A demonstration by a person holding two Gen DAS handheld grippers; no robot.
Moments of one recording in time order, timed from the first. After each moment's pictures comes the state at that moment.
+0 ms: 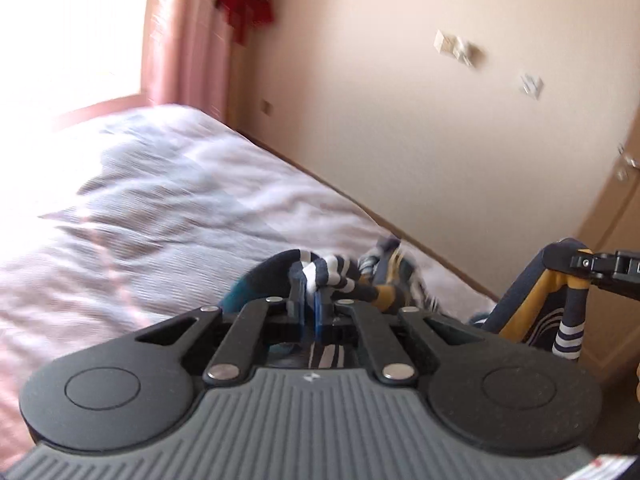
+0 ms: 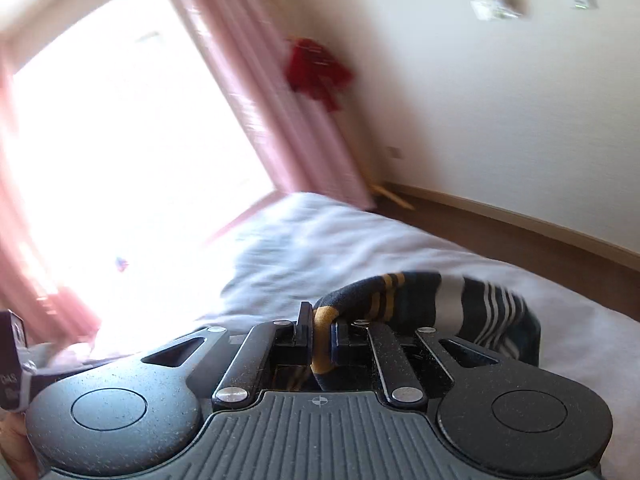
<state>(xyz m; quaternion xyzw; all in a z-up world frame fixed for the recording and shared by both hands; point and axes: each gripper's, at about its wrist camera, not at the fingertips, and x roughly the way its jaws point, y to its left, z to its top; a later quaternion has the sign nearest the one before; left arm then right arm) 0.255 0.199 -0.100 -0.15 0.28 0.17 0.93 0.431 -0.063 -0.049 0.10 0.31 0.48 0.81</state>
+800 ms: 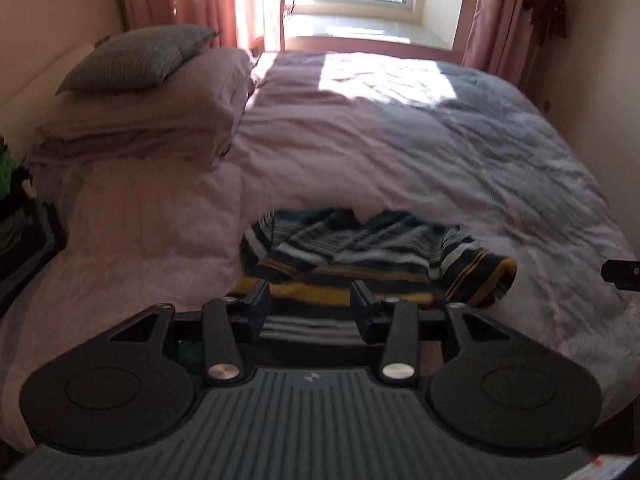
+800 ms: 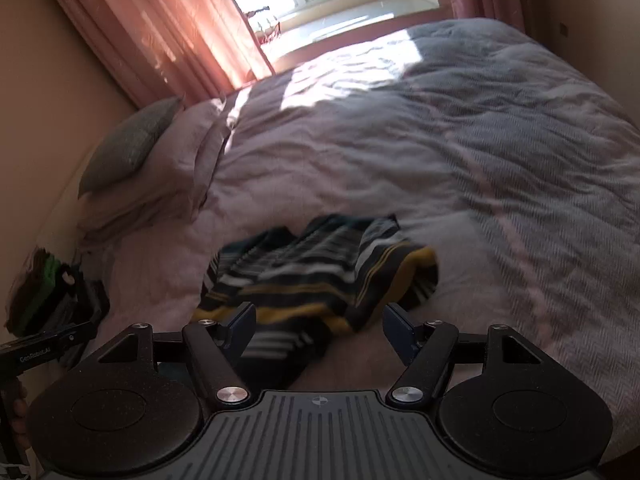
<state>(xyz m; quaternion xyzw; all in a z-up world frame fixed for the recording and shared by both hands) -0.217 0.136 -0.072 -0.26 0.37 0.51 0.73 0.097 0.017 -0.072 -0.15 0.48 0.60 0.62</state>
